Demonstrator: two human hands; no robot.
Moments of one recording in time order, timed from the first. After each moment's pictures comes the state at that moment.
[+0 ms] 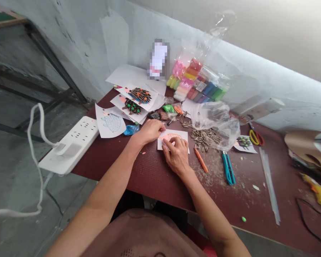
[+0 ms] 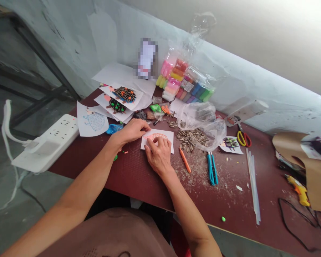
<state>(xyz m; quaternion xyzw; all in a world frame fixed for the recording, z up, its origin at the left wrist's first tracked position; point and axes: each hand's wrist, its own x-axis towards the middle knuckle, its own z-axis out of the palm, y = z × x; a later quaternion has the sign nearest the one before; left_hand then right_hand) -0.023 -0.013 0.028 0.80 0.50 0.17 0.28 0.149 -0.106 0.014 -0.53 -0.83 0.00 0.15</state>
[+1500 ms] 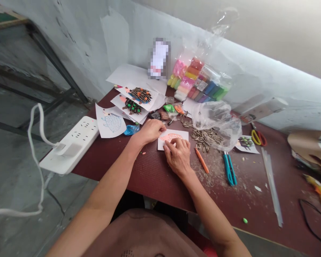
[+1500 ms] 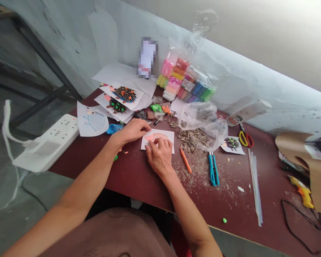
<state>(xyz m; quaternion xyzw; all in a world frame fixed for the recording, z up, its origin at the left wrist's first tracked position) -0.023 -0.013 0.029 0.81 0.50 0.16 0.27 0.151 -0.108 0.013 -0.52 -0.83 -0.03 0.17</state>
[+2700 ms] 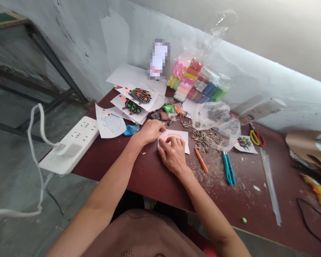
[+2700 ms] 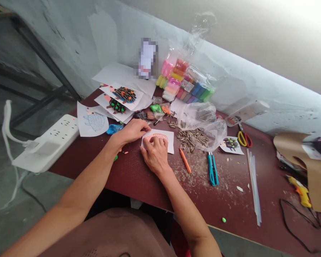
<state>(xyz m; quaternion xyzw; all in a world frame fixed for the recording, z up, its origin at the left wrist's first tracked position) -0.022 -0.013 0.028 0.81 0.51 0.16 0.26 0.140 -0.105 0.014 -0.51 -0.85 0.00 0.13</state>
